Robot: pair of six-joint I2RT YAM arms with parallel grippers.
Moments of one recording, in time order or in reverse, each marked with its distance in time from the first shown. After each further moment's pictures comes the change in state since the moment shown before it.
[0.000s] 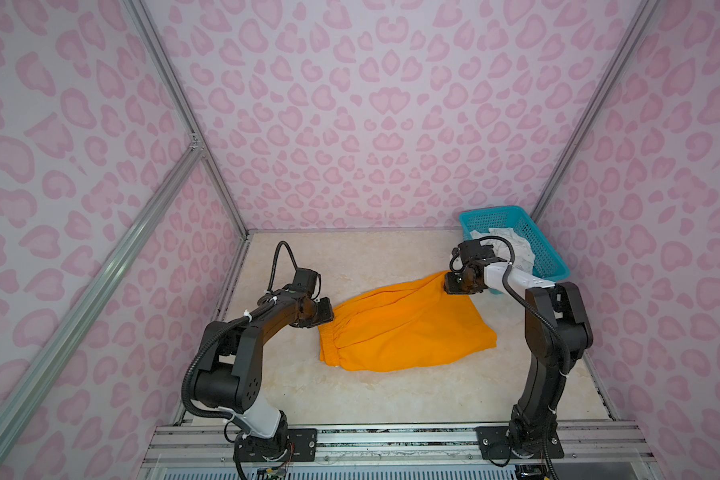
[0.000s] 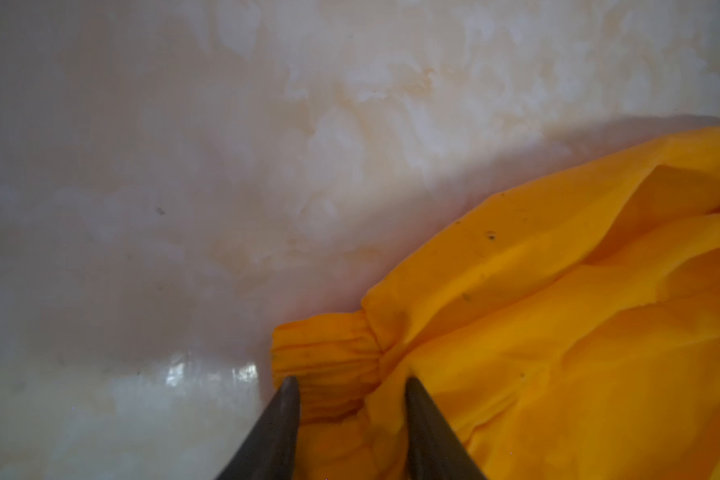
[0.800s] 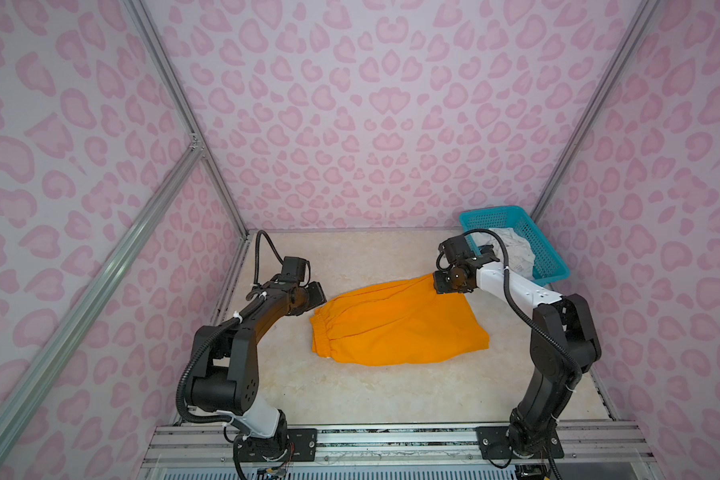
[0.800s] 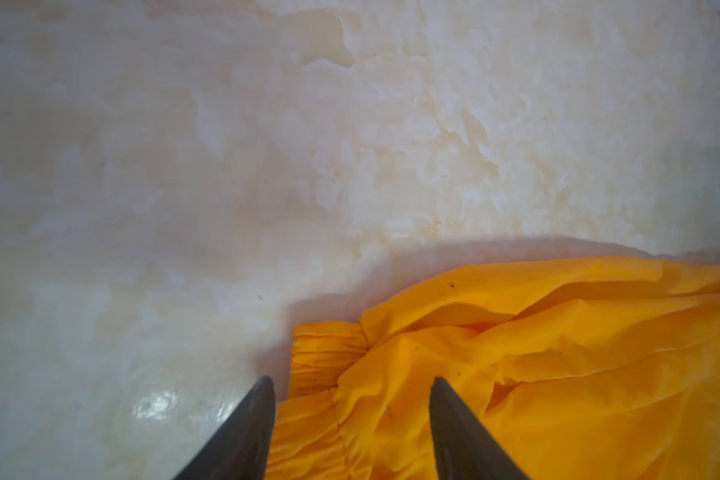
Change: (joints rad) left arm 0.069 -0.077 0.080 -0.023 -0.100 -0.074; right arm 0.190 -0.158 0.029 -0.129 0.092 0.004
